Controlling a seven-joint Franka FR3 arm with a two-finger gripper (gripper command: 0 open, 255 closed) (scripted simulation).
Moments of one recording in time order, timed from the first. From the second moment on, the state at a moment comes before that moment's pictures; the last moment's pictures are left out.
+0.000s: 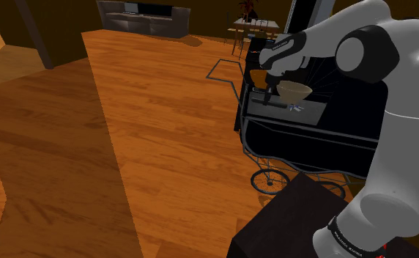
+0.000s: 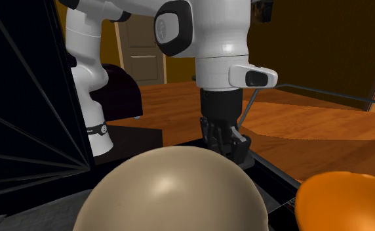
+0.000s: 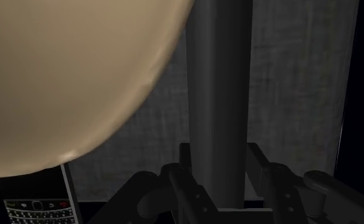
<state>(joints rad) -0.08 0.35 -0.47 -1.77 0.19 2.17 -1.17</state>
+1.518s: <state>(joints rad) -0.08 0.27 -0.49 -1.58 0.13 1.91 -1.14</state>
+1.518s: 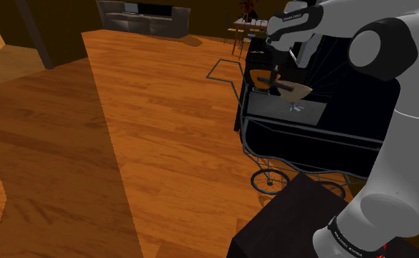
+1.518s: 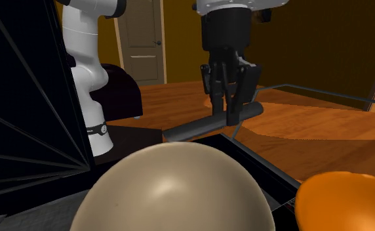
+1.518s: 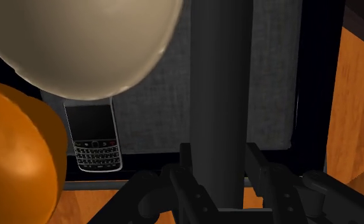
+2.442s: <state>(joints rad) -0.13 0.31 -0.51 -1.37 0.16 1.74 -1.18</state>
